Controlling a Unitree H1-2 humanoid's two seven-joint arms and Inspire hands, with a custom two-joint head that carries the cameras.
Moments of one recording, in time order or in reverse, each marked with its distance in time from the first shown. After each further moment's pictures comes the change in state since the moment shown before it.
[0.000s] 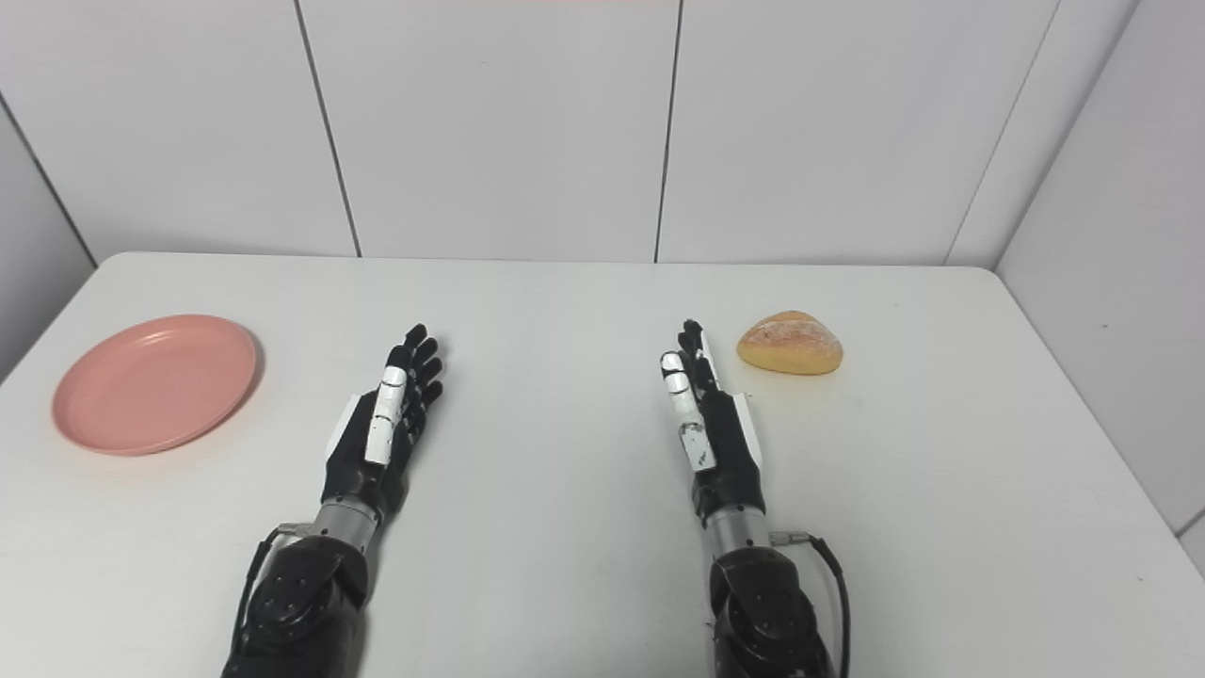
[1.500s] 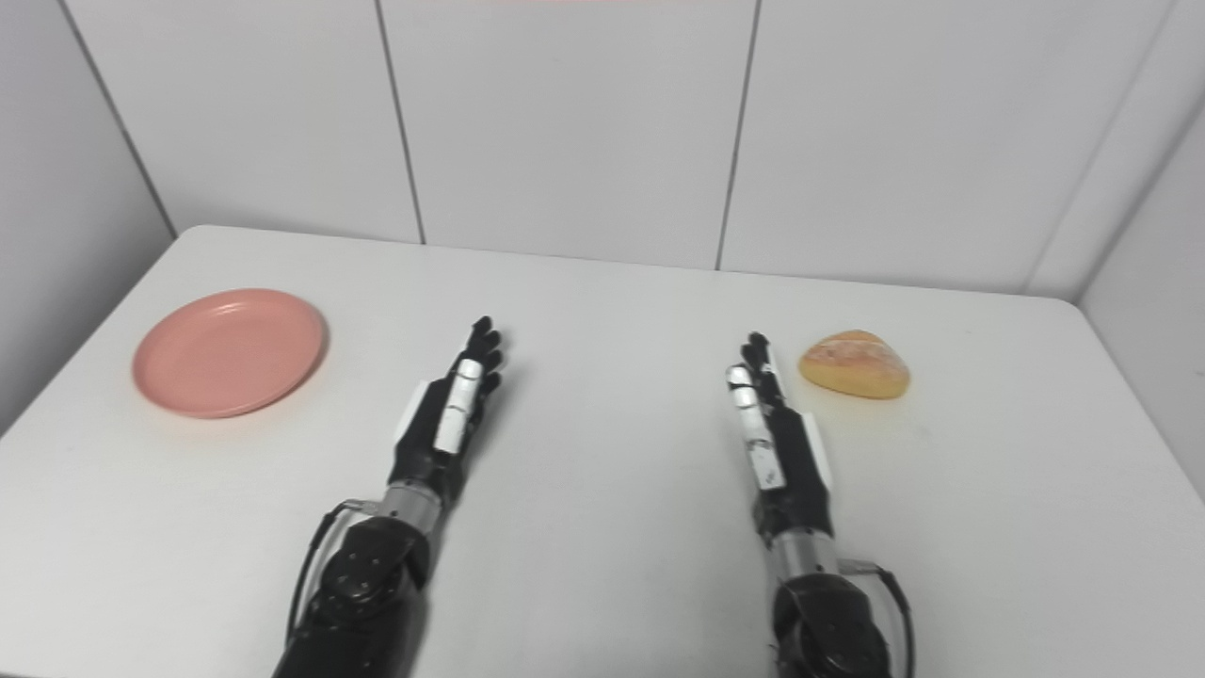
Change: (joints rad) left arm -0.007 -0.037 -0.045 0.026 0.102 -0.033 0.075; right arm 0.014 -0.060 -0.035 0.003 0.103 -0.001 0.077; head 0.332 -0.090
